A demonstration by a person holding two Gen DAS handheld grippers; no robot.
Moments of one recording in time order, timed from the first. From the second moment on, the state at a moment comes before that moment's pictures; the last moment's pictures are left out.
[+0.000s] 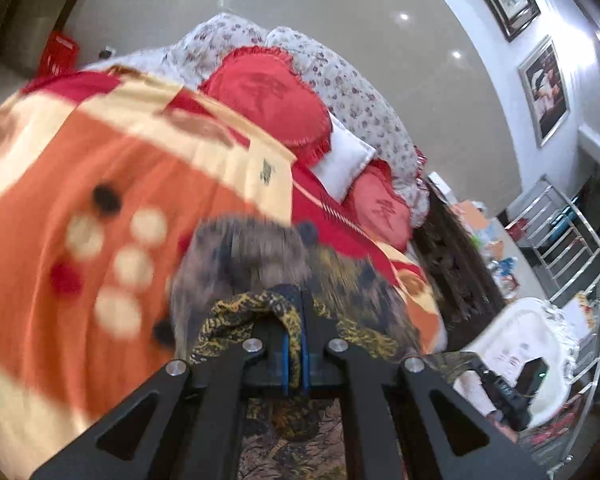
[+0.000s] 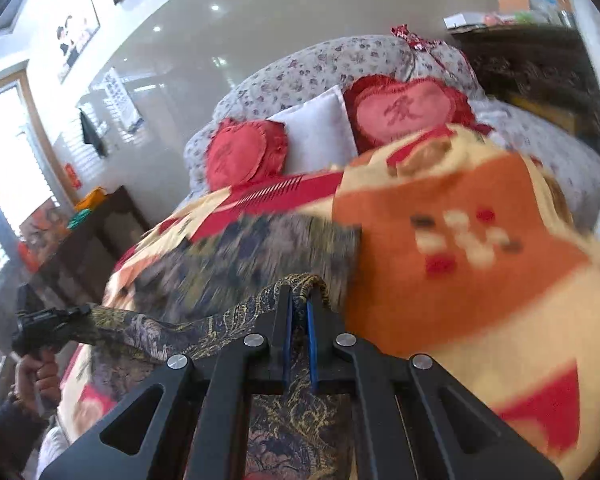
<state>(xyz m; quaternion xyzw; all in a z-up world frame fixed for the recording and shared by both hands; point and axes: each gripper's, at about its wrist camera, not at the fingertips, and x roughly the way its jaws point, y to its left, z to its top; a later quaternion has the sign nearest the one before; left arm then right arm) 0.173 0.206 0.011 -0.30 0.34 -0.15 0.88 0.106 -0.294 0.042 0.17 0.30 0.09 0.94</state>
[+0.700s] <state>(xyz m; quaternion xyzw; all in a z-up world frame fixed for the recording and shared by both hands) 0.285 0.218 -0.017 -0.25 0.38 -0.08 0.89 0.211 -0.287 0.034 0.21 0.32 0.15 0.91</state>
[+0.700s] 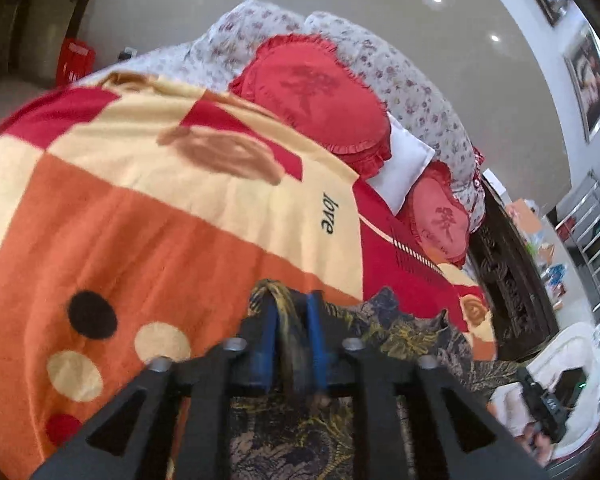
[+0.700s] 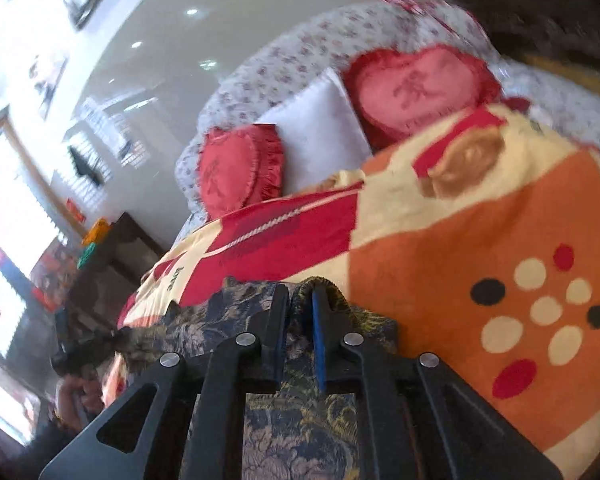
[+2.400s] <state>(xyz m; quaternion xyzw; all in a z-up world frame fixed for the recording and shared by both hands) 0.228 0.145 -0.039 -0.05 0.40 -0.03 0.91 0.240 -0.273 -0.008 0.16 0.41 0.04 0.90</state>
